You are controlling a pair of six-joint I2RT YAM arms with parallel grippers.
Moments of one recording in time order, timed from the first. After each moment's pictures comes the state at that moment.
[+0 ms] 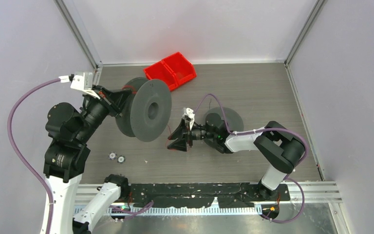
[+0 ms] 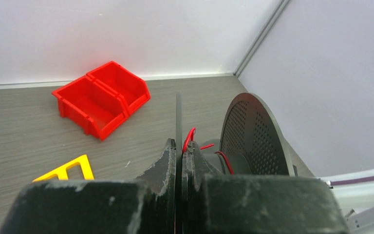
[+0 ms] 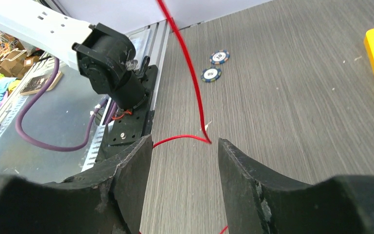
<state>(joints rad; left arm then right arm) -0.24 0.75 1.33 -0.55 0.23 -0.36 0.85 1.68 0.69 1.01 -0.78 0.32</state>
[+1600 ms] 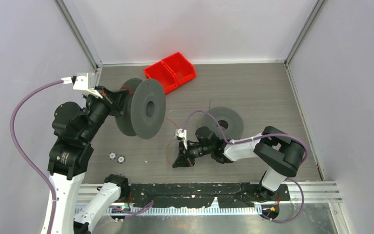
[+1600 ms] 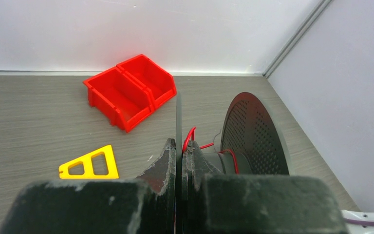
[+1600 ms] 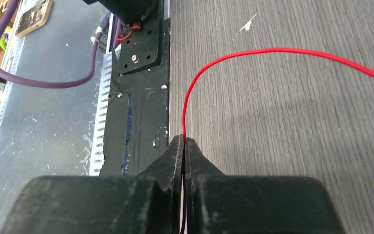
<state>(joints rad) -0.24 0.74 1.28 -0.54 0.11 -0.33 0.99 1.67 0.61 0.66 -0.71 0.25</state>
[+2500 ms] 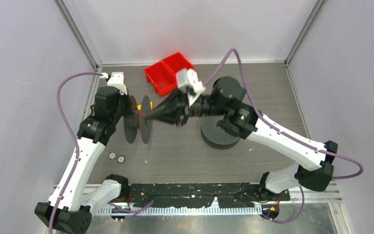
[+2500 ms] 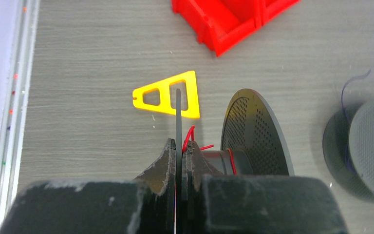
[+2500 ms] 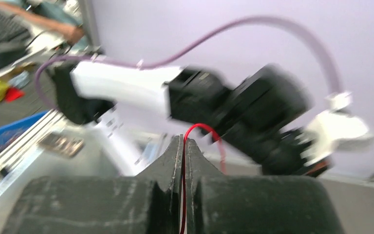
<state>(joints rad) -0.26 0.96 1.11 -0.60 -0.20 -0.18 1.12 1.36 1.48 0.12 -0.63 0.05</state>
